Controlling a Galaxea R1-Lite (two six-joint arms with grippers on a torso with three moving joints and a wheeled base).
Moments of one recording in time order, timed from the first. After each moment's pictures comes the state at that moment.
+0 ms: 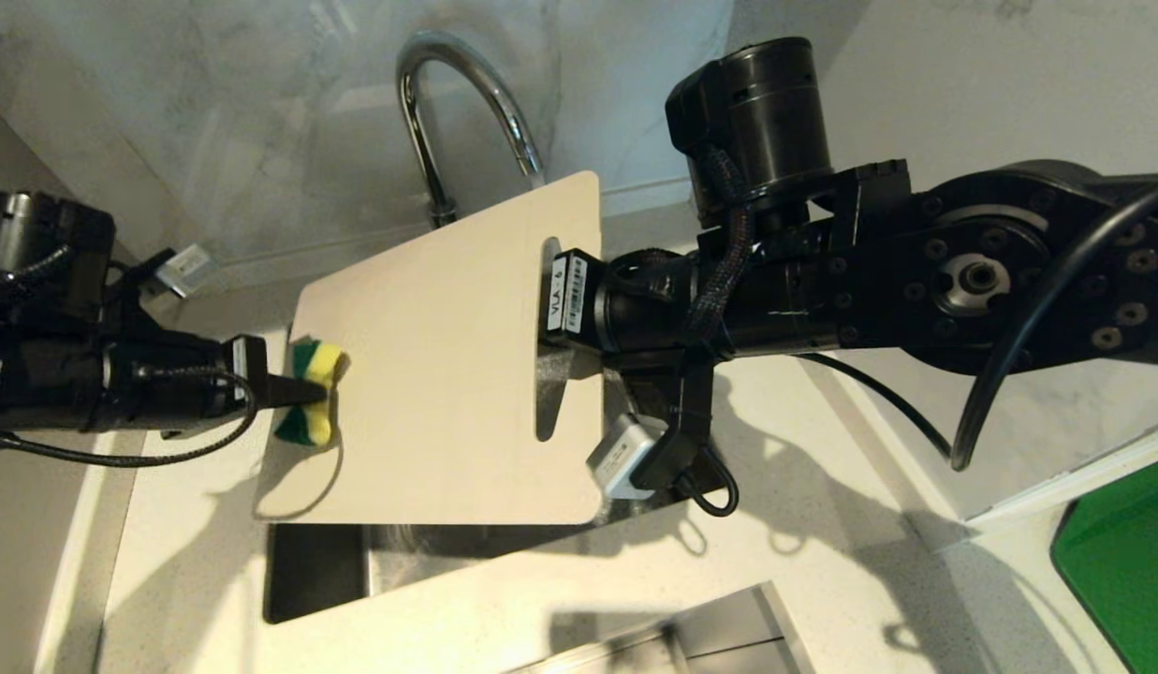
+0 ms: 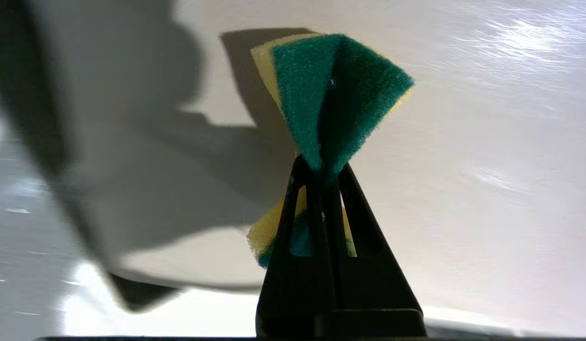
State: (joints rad) left arm -0.28 1.52 -1.13 0.17 -0.23 -0.39; right arm 0.69 1.77 -1.59 0.18 0.20 -2.57
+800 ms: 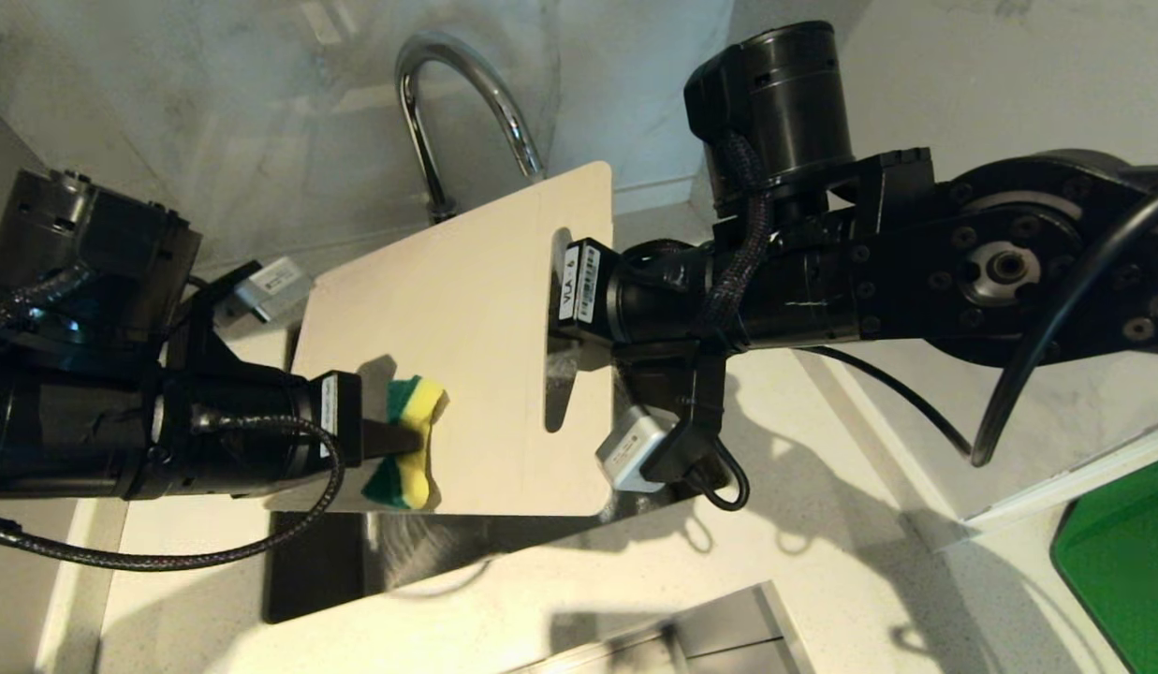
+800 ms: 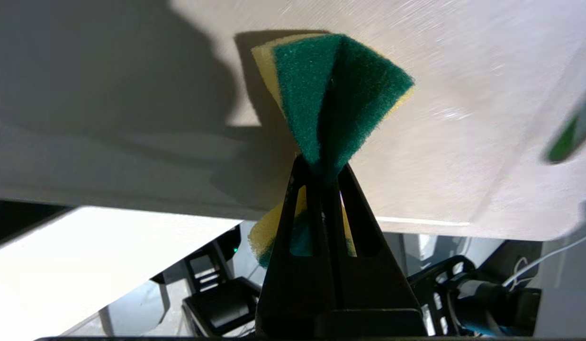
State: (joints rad) left arm -0.71 1.47 -1.14 0.24 0.02 -0.61; right arm 0.68 1.75 -1.59 0.18 0.20 -2.57
